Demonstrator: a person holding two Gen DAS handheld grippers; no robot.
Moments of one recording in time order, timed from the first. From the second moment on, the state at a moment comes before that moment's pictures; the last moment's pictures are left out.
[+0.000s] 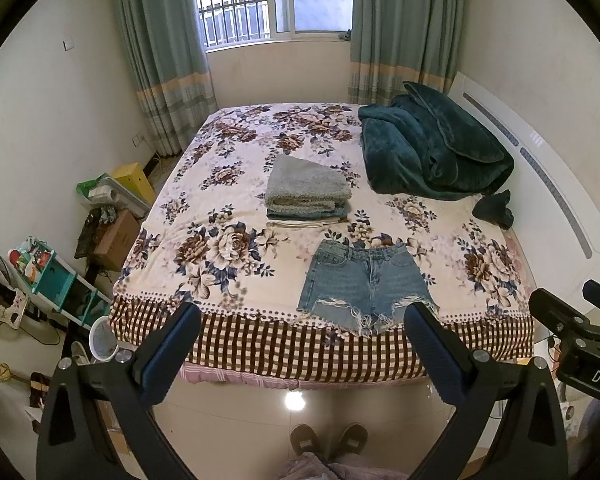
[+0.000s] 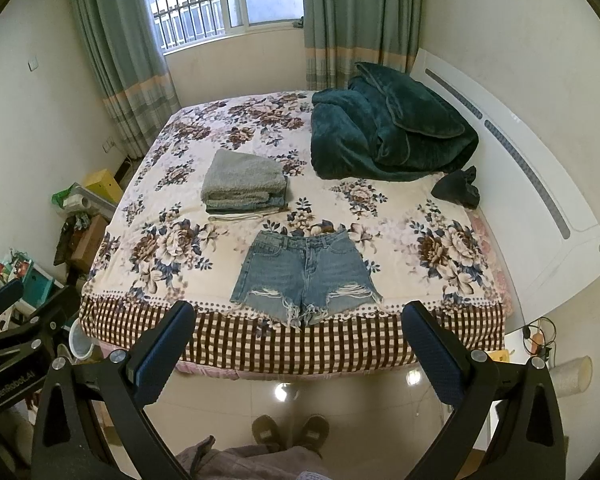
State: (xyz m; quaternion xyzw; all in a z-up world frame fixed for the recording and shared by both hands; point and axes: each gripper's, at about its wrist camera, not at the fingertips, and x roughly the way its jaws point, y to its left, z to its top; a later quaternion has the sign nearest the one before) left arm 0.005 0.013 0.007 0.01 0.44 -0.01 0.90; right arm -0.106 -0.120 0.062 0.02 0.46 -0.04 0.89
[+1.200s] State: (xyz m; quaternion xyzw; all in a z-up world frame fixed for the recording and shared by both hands) left arm 0.046 0.004 -0.023 0.03 0.43 -0.02 0.90; right arm -0.061 -0.151 0.029 0.05 0.46 -0.10 0.88
